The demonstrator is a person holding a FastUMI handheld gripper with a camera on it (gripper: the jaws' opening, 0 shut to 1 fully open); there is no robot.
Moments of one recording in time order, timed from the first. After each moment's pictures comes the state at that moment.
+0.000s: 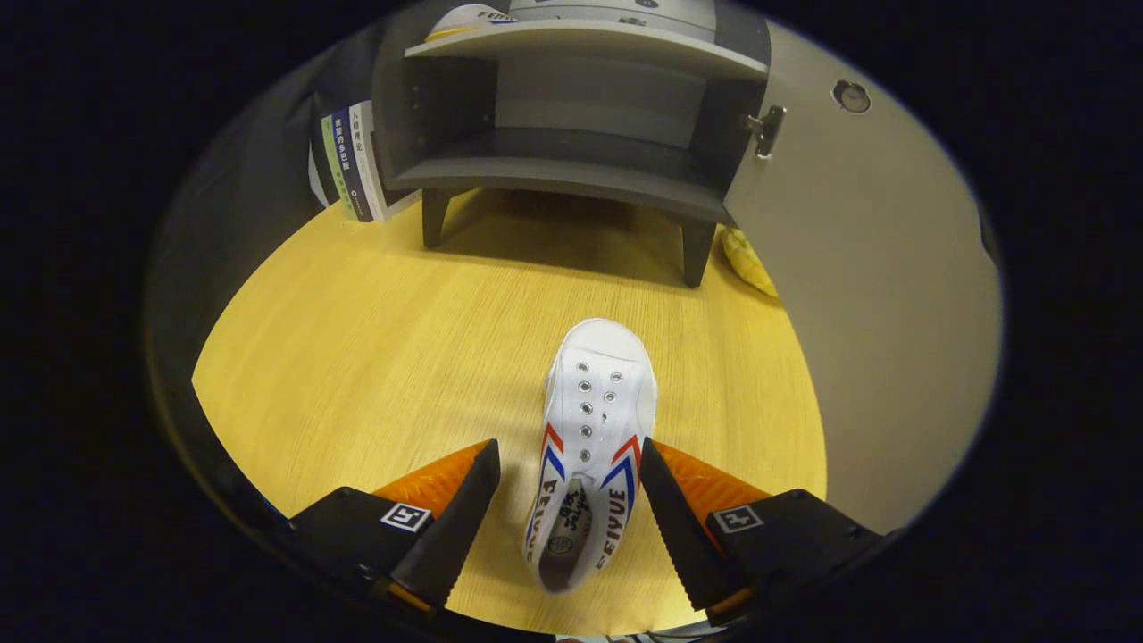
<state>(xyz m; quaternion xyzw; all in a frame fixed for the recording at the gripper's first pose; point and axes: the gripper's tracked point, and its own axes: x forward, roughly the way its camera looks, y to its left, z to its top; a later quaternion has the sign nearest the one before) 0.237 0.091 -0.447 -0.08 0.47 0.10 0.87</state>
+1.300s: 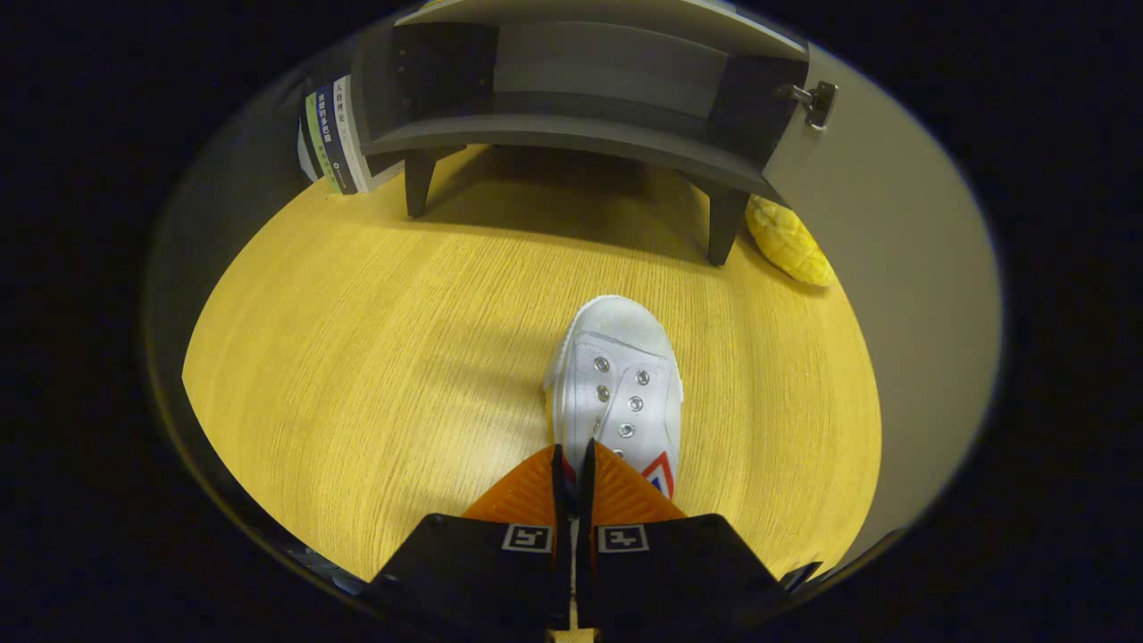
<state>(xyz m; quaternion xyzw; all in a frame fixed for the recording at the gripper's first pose) 0.243 0.097 -0.461 -0.10 0.51 0.10 0.85</state>
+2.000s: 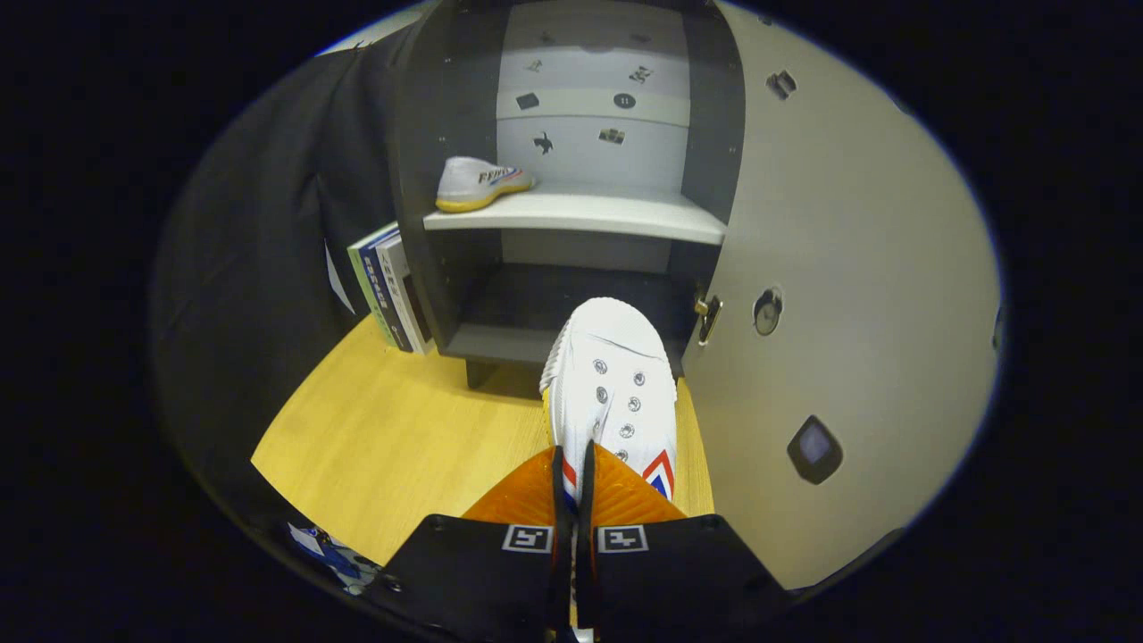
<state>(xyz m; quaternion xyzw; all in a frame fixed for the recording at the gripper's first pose) 0.245 0.115 -0.215 -0.03 0.33 0.09 0.94</state>
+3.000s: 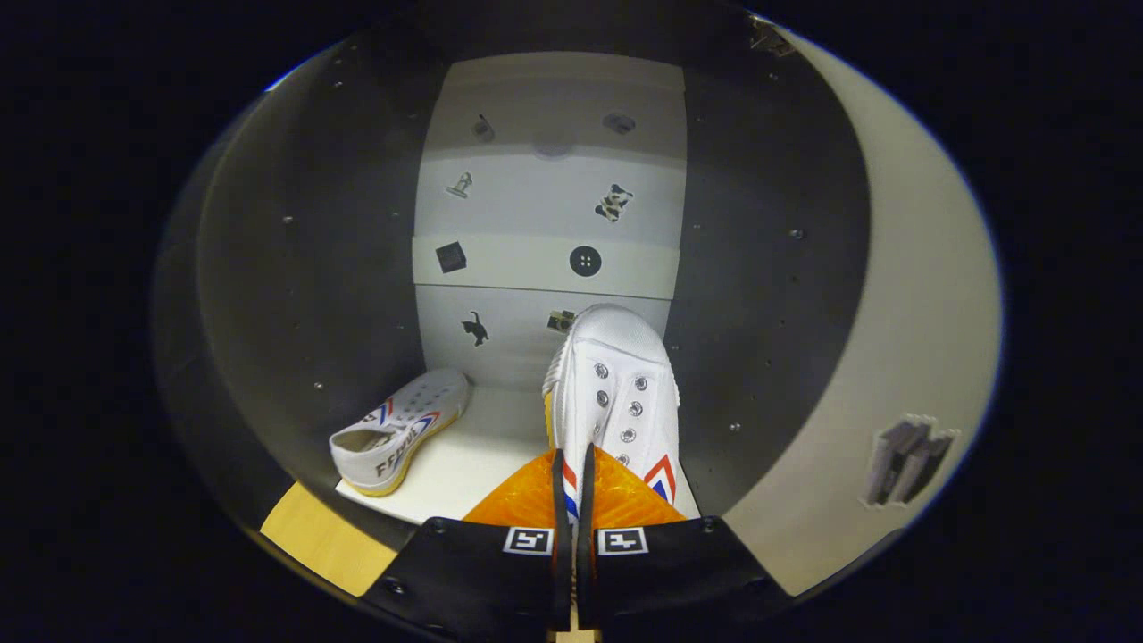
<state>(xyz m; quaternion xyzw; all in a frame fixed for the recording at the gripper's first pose) 0.500 0.090 -0.056 -0.03 0.21 0.04 0.98</state>
